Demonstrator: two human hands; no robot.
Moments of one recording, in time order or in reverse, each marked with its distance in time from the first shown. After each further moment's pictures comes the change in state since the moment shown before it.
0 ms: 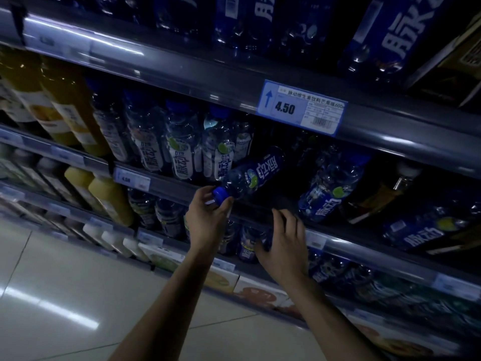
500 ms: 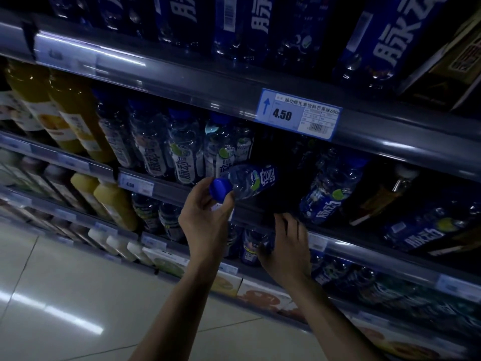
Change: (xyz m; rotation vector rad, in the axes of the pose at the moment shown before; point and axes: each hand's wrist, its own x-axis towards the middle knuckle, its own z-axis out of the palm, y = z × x) left_hand -0.025 0.037 -0.009 -0.177 0.154 0.193; right_hand -0.001 0.001 -0.004 -0.007 -0.022 -0.005
